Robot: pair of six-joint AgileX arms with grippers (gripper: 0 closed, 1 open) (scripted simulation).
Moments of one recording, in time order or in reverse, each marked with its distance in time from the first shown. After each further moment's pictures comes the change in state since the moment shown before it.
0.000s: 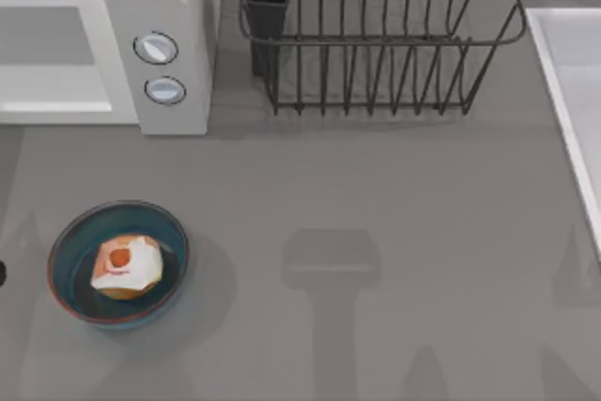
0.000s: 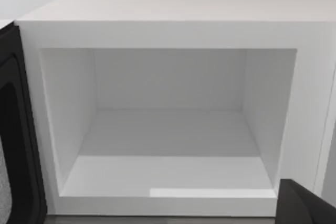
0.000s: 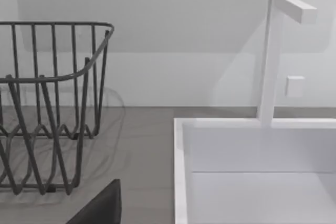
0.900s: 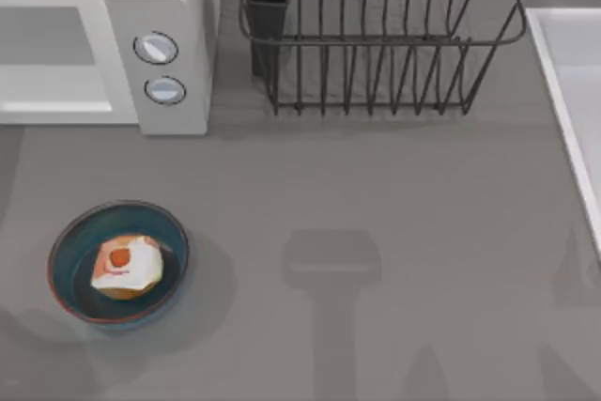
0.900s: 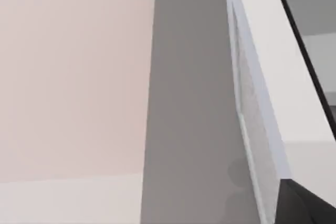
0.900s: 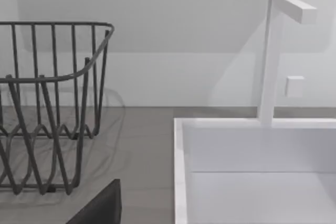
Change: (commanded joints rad) left arm 0.565 0.848 0.863 -0.646 0.355 0.614; right arm 0.000 0.000 0.000 0.000 0.000 0.000
